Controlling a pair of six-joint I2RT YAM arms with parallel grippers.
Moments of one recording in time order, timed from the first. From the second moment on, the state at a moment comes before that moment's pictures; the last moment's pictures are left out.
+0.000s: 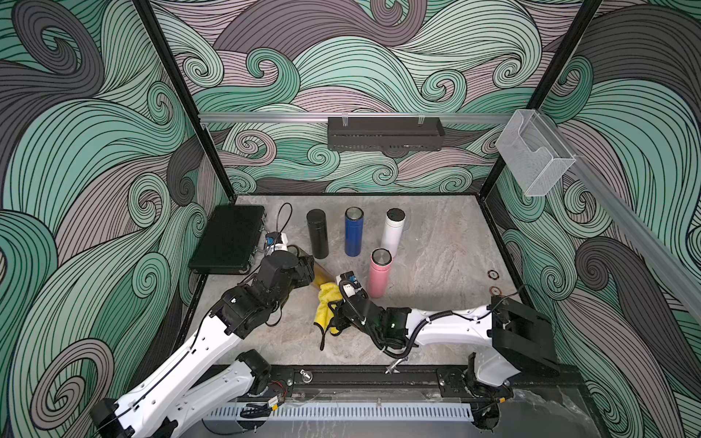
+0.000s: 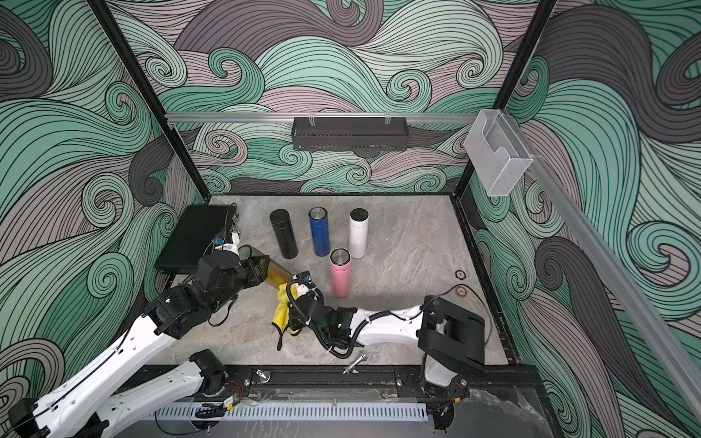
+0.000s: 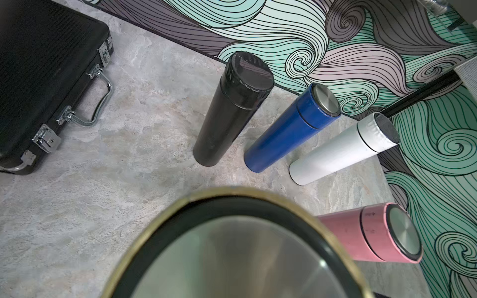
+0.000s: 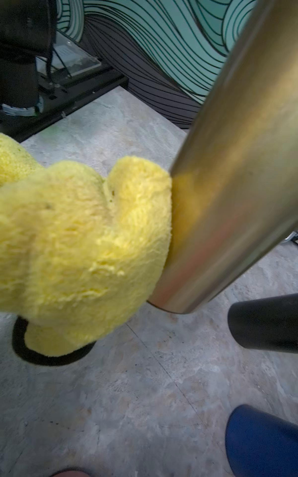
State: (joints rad) left arm -0.66 0.82 0.88 -0.67 -0.36 -0.69; right arm 1.27 1.57 0.83 0.13 0.27 0.72
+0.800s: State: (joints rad) left arm -0.67 0.79 0.60 -0.37 -0.10 -0.25; right arm 0.92 1.37 1.30 -0.42 -0.09 0.55
